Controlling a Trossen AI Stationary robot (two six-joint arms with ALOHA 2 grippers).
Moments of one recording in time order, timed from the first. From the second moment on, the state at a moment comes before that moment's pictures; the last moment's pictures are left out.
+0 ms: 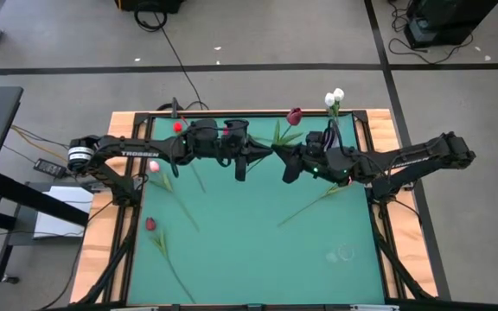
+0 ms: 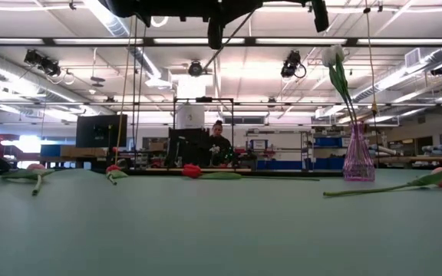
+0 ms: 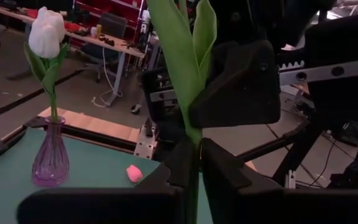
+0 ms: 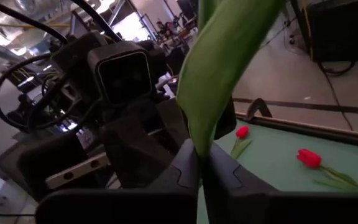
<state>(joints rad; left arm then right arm) 0.17 1.52 1.11 0.43 0.20 -0.30 0.14 1.21 0.95 0.16 0.65 0.64</state>
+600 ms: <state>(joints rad) 0.31 1.27 1.10 0.22 0.44 -0.18 0.14 1.06 0.95 -0.22 0.67 0.55</state>
